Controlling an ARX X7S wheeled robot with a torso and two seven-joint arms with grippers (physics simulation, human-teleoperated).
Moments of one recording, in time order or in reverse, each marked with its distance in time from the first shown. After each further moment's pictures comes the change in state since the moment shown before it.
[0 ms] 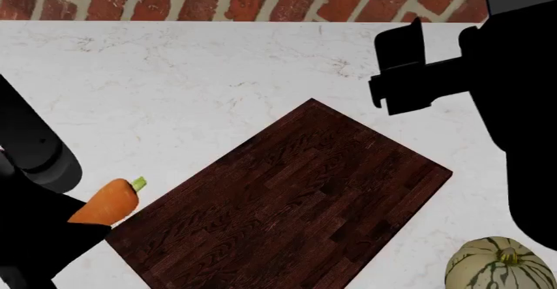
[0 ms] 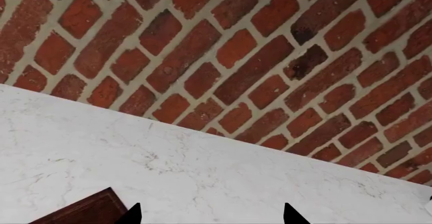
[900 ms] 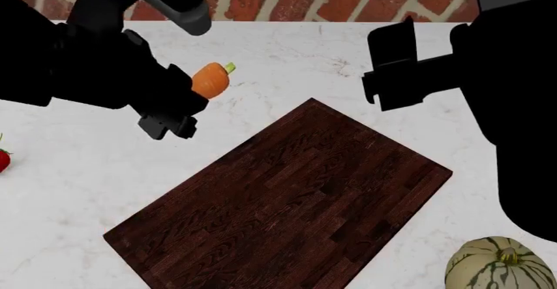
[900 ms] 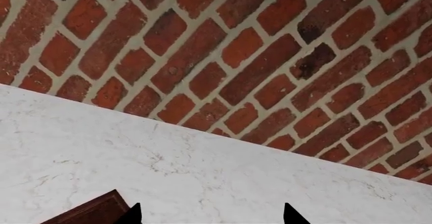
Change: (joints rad) left arm -0.220 0.528 0.302 -0.784 1.006 0.225 0.987; right arm 0.003 -0.012 -0.031 0.027 -0.039 -0.036 -0.042
